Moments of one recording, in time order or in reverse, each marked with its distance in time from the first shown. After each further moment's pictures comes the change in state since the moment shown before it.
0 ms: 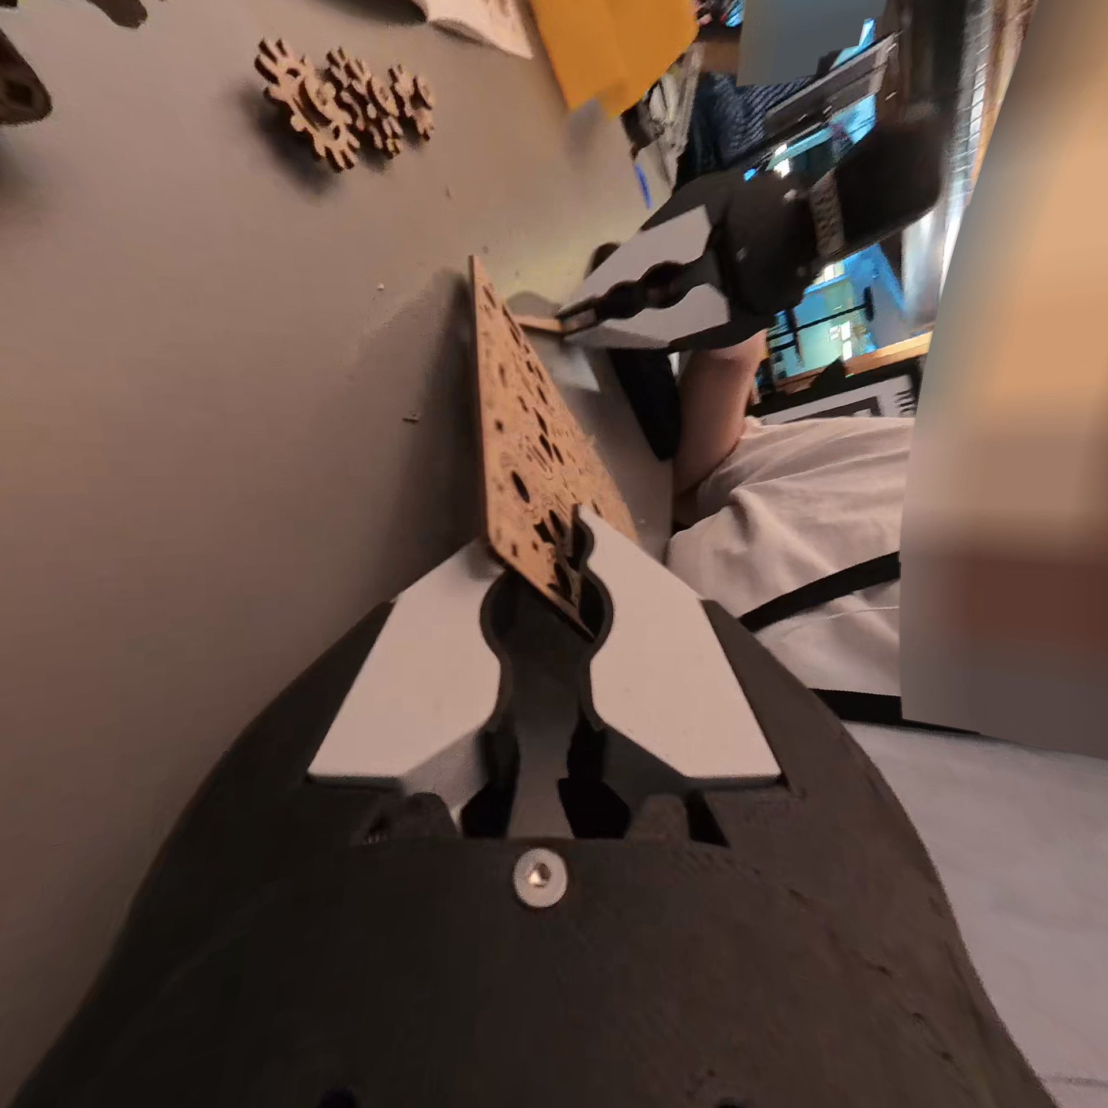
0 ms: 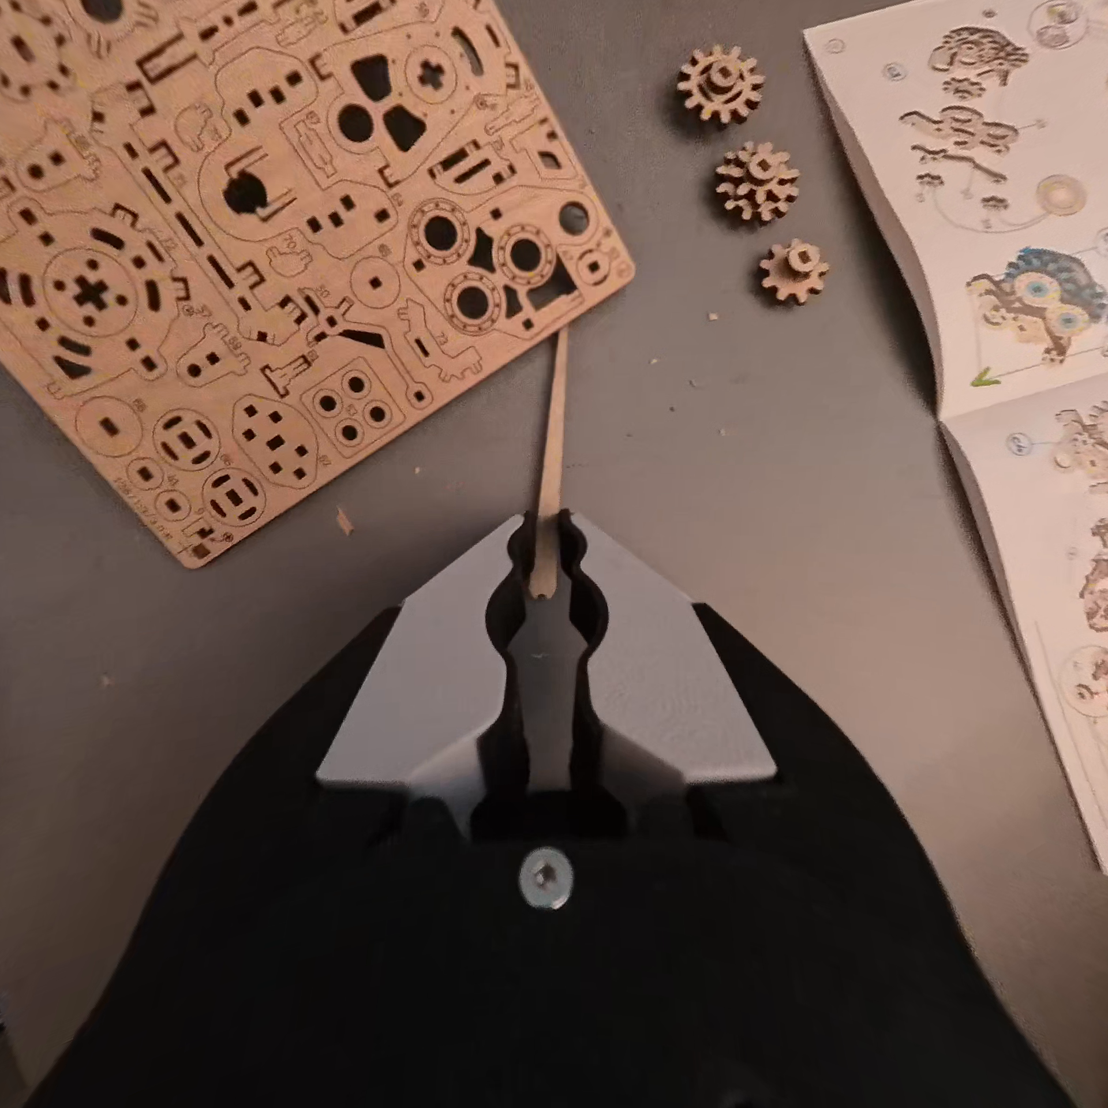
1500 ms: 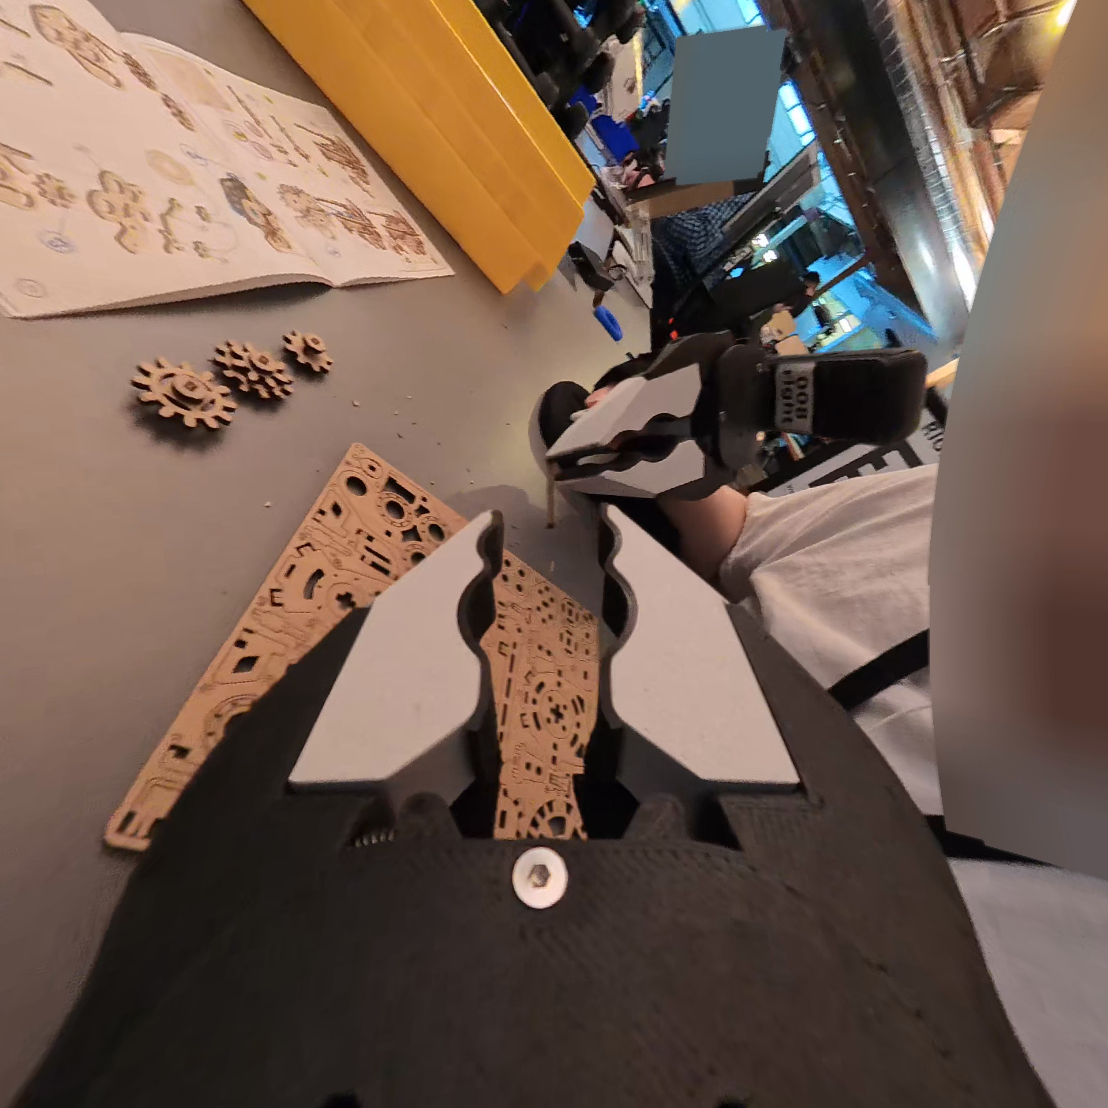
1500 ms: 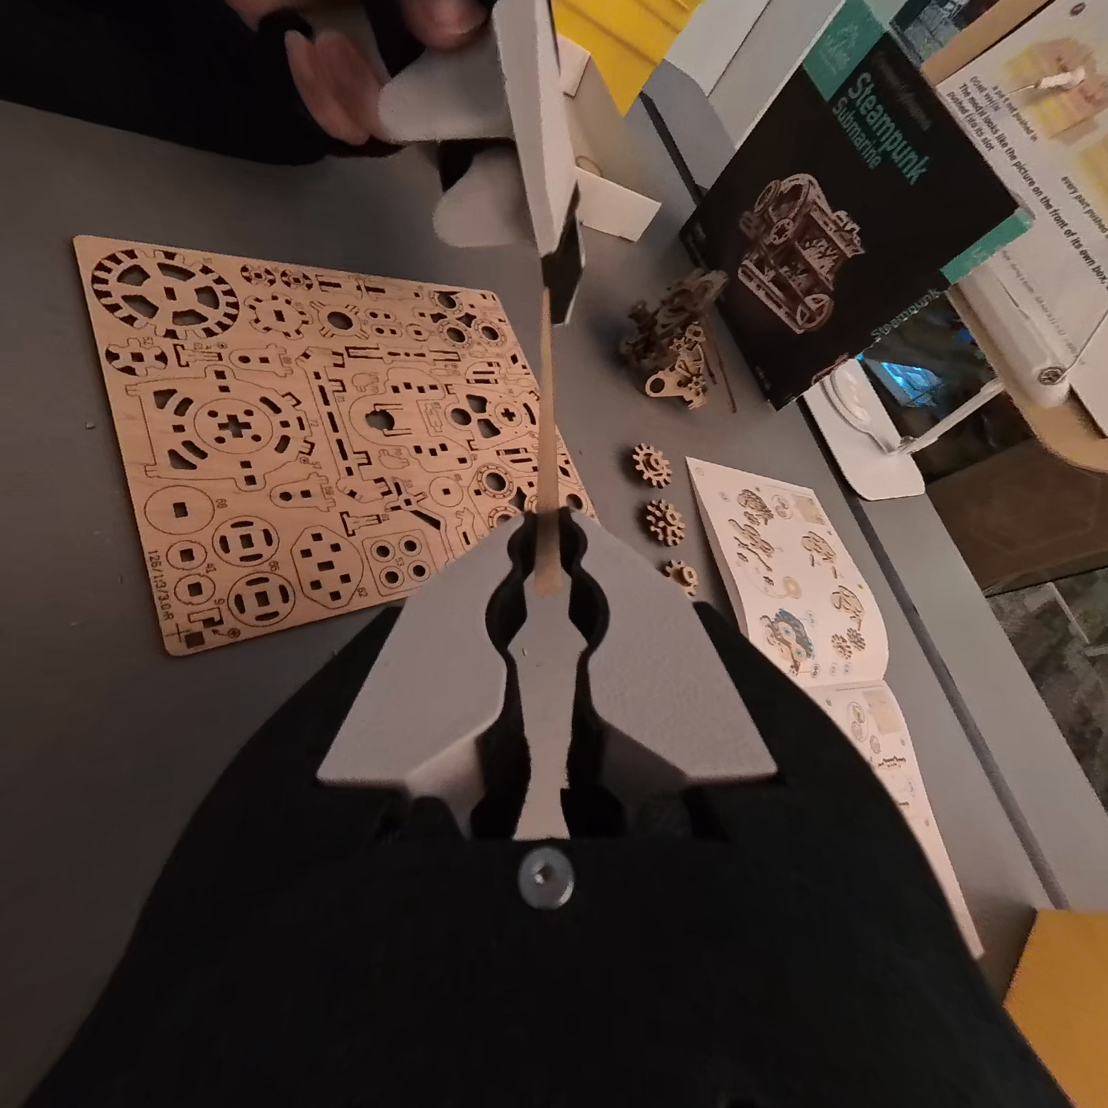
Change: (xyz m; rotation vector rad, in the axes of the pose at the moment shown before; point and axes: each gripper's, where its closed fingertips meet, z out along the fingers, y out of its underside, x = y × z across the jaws) left arm 0.051 -0.039 0.023 0.224 -0.019 0.255; right arm -0.028 -0.077 -0.016 0.378 0.239 -0.478
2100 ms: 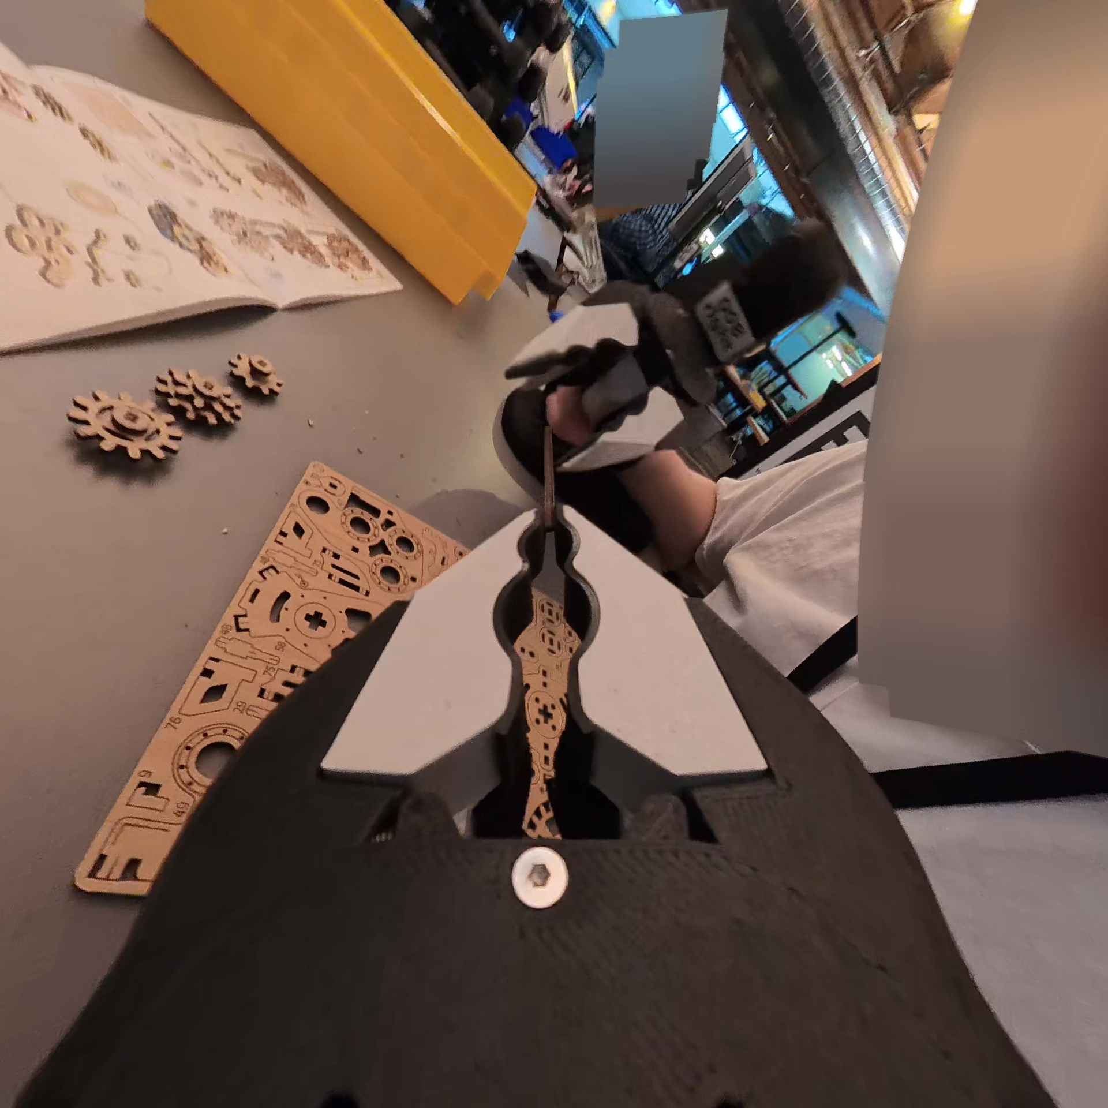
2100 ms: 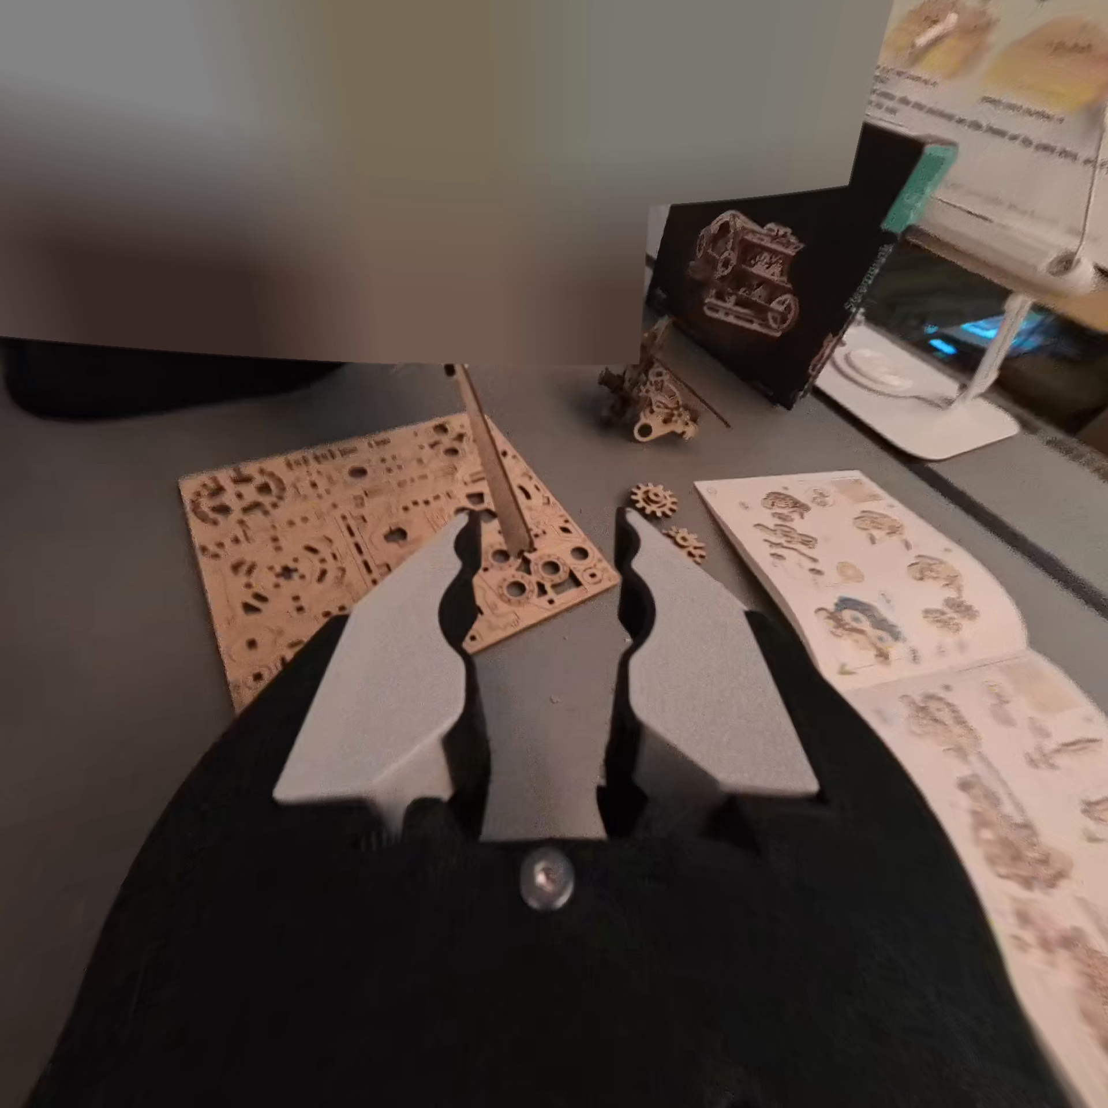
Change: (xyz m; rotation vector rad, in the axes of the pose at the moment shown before) left arm 0.013 0.001 -0.003 0.020 0.083 0.069; right arm 0.024 -0.015 -0.011 0.200 -0.041 0.377
